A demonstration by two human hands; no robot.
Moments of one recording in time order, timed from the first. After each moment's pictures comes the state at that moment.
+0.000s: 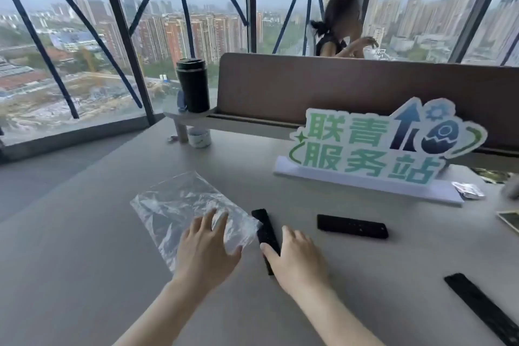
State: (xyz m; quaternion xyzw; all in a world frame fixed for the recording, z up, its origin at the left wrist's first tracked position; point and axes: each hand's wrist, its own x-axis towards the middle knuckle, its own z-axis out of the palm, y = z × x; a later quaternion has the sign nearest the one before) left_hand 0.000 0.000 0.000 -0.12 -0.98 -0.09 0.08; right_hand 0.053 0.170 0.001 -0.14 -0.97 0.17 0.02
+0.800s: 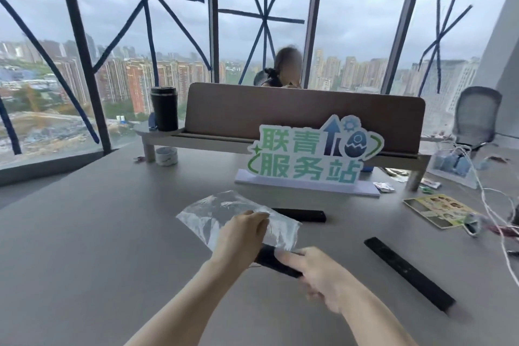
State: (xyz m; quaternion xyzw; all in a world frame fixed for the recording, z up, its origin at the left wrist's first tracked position) left_hand 0.081 0.092 0.031 -0.30 -0.89 -0.32 0.13; right_hand 0.202 0.221 0.048 -0.18 -0.76 0.62 -0.11
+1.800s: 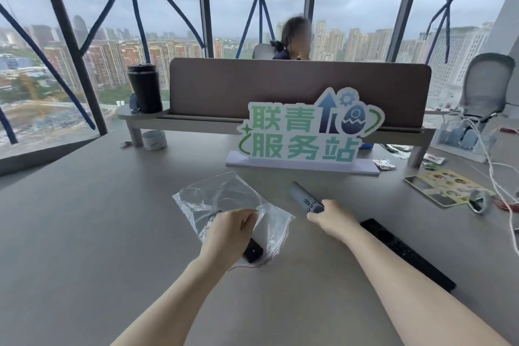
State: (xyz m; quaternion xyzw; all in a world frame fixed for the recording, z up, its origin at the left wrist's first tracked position) left_hand 0.074 0.108 -0.004 -0.27 -0.88 -0.38 0.07; right_hand 0.120 0.347 -0.004 -0.30 -0.90 0.32 0.01
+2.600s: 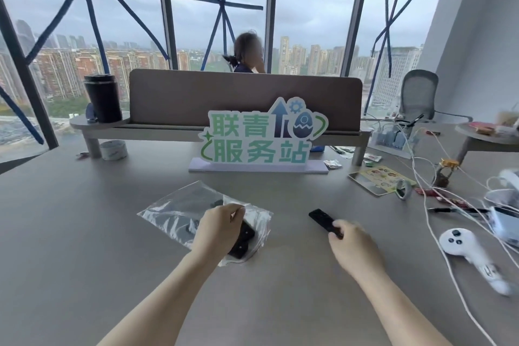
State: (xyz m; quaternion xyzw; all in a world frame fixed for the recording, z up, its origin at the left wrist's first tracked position) left_hand 0.123 0.154 0.018 -0.26 -0.88 -0.39 0.08; right_hand 0.273 0.362 0.003 -0.41 -0.87 0.22 0.15
